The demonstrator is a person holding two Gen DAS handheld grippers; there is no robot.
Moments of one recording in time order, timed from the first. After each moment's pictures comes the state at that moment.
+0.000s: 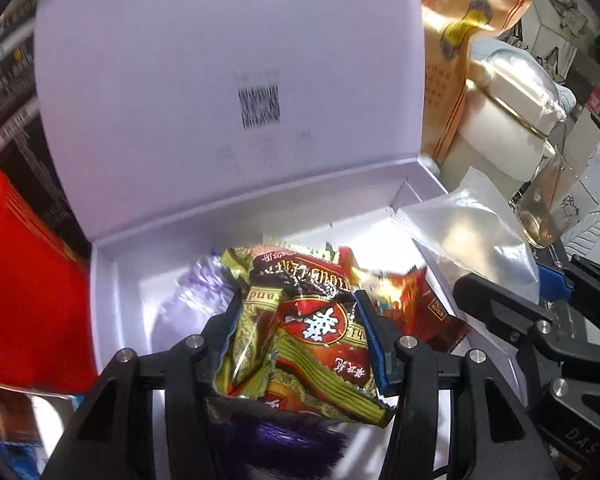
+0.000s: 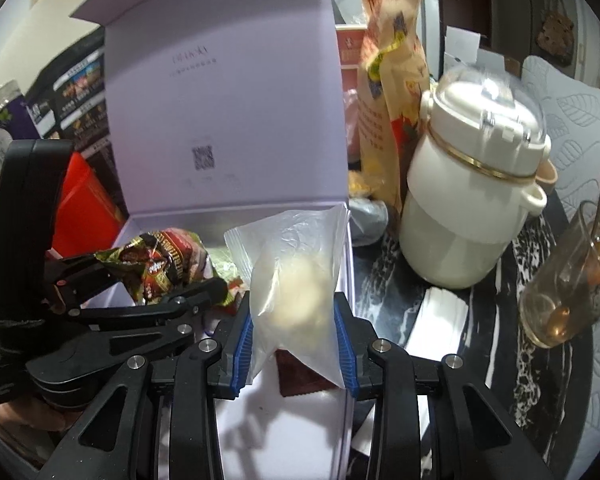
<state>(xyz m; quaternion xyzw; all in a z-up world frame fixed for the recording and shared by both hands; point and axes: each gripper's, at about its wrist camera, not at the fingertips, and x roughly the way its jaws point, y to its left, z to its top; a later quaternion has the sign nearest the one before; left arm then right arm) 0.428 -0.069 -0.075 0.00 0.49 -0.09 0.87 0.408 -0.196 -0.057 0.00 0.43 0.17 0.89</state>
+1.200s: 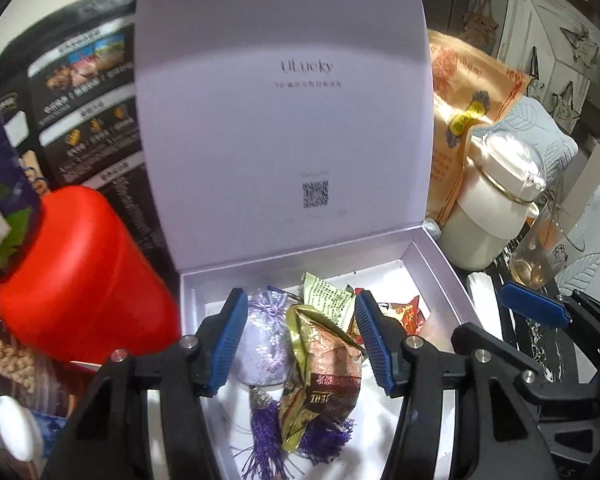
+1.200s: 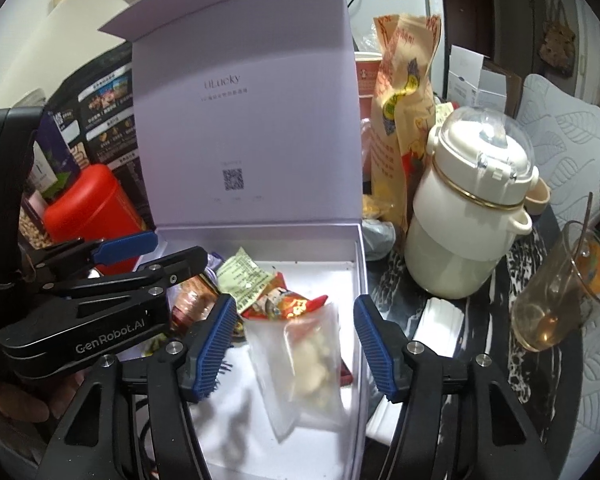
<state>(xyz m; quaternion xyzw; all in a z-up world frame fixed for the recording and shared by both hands) 0.390 -0.046 -0.013 -0.01 0.41 -0.03 0.91 0.390 -0.189 -0.025 -0.01 0.41 0.18 0.90</state>
